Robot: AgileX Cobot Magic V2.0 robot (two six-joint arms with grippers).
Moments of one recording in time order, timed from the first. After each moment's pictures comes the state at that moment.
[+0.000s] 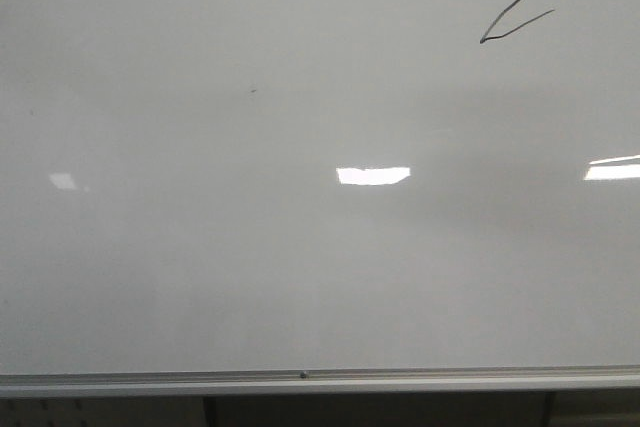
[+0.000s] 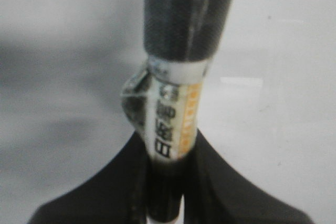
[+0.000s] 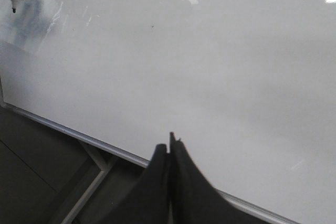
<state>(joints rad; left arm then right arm) 0.19 1.60 -1.32 -0.33 0.70 0.32 0.35 0.58 -0.33 1.02 0.24 -0.79</state>
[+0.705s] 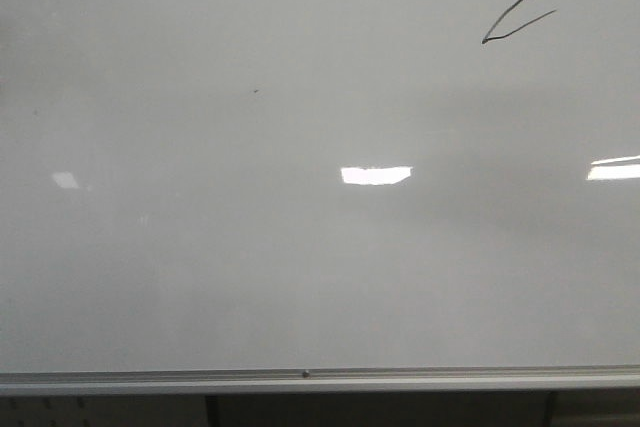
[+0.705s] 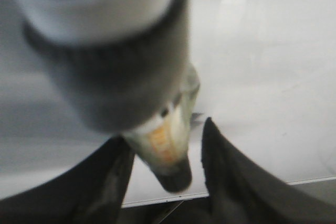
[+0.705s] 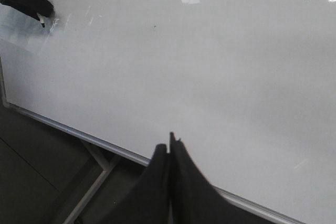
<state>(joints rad) 0.19 1.83 -1.57 -0.33 1.03 0.31 0.35 0.58 -0.33 1.03 0.24 -0.79</state>
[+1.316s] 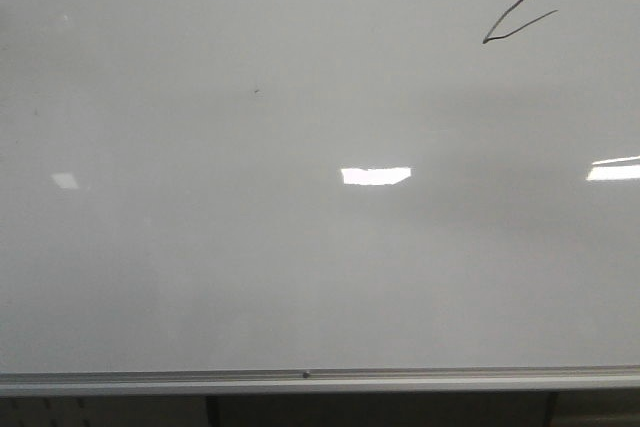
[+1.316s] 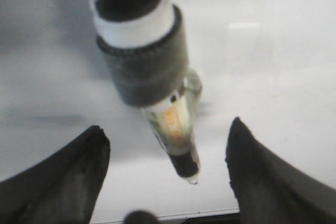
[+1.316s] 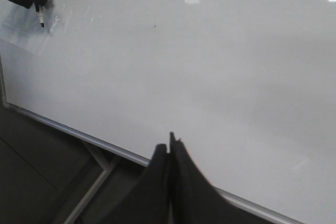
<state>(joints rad) 0.19 1.71 -1.51 -0.28 0.95 0.31 0.35 0.58 -0.33 1.03 0.24 -0.79</state>
